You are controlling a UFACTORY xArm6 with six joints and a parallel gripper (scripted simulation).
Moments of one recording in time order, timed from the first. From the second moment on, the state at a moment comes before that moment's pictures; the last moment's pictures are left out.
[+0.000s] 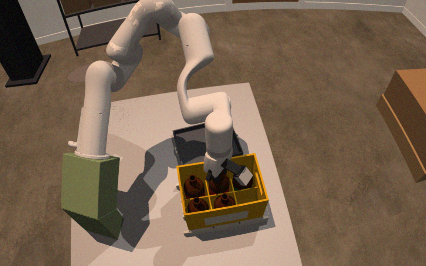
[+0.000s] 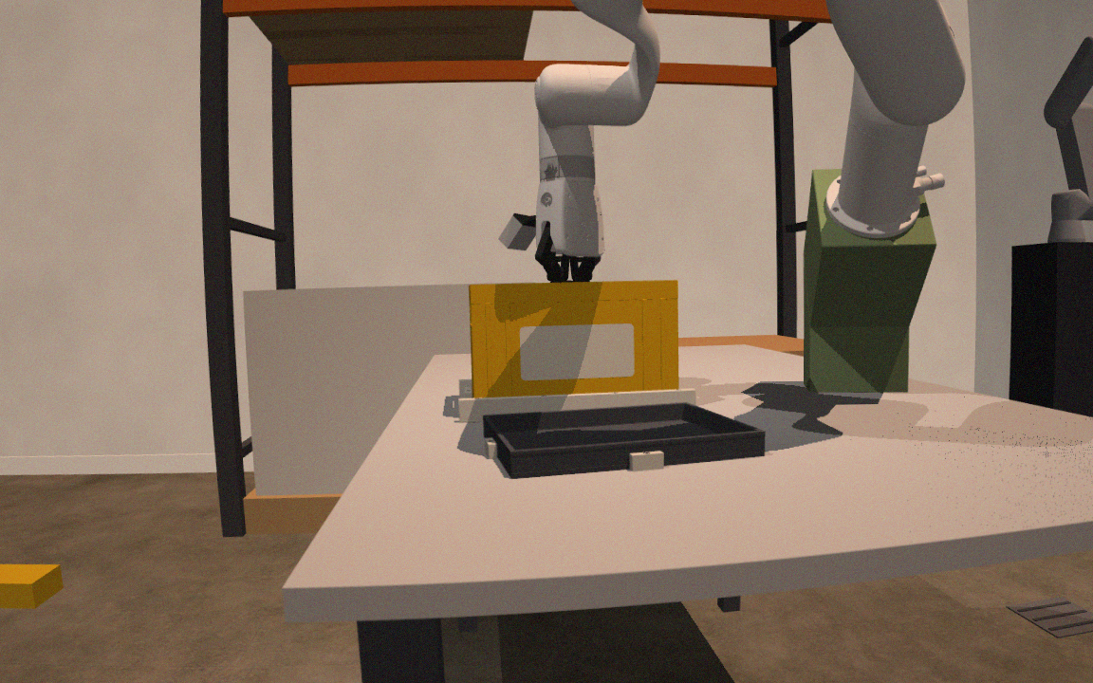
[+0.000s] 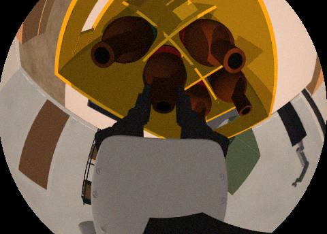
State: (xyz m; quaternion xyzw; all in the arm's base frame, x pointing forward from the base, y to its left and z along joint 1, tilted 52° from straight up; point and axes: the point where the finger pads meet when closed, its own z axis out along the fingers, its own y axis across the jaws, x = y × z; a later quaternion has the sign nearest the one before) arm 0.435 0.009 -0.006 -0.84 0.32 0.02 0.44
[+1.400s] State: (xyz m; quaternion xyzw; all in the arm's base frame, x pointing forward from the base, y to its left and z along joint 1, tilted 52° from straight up) arm 0.433 0.006 -0.004 -0.84 0.32 0.02 0.44
